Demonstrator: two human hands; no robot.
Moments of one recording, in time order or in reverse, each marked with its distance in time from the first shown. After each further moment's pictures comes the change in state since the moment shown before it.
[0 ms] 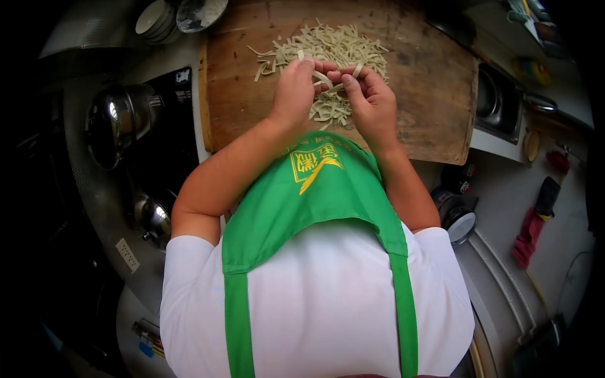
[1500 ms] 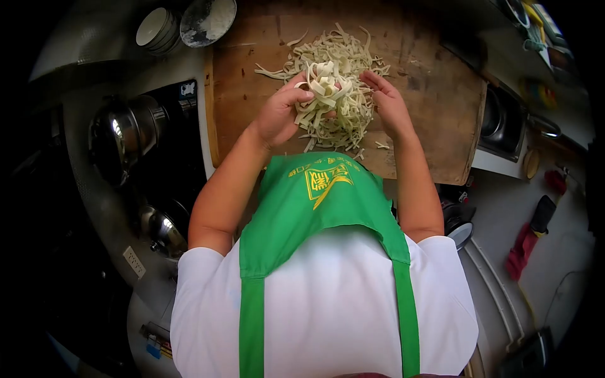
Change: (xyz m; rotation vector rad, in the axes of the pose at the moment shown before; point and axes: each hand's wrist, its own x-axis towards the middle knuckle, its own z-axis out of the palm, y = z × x) left_hand 0.044 0.034 -0.058 -0.360 -0.451 -0.132; right_hand 0.086 0.095 -0.052 0.273 -0.084 0.482
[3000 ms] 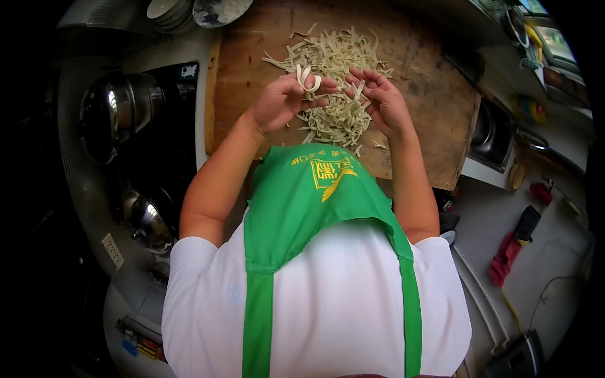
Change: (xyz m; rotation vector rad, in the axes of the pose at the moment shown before) left_hand -0.026 -0.004 -0.040 -0.023 -0.040 -0.010; right_hand -0.020 -0.035 0.053 0.227 -0.141 0.025
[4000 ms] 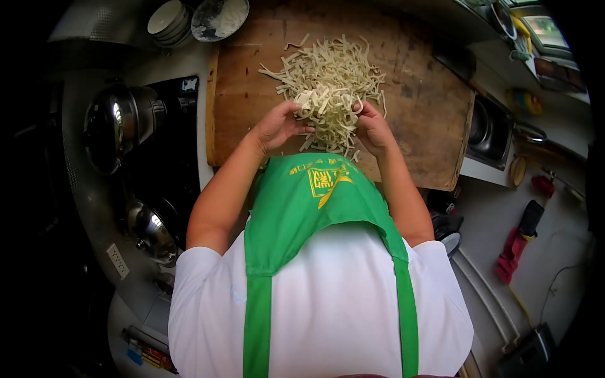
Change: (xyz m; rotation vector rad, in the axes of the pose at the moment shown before) left_hand -0.007 -0.041 -0.027 0.011 0.154 -0.157; right_hand -0.030 0.044 -0.023 0.042 0.102 0.089
